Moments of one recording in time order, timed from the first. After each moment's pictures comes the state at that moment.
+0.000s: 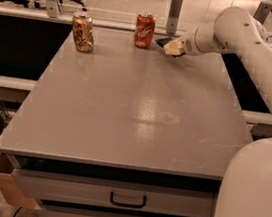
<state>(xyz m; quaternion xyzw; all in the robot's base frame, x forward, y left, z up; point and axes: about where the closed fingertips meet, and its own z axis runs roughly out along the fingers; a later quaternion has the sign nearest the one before) 0.833 -0.117 0.876 -0.35 0.81 0.09 0.46</state>
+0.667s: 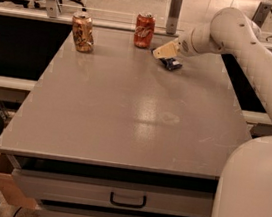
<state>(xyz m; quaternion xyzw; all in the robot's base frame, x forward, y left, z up) 0.834 -0.112 0.871 -0.35 0.81 0.09 0.46</state>
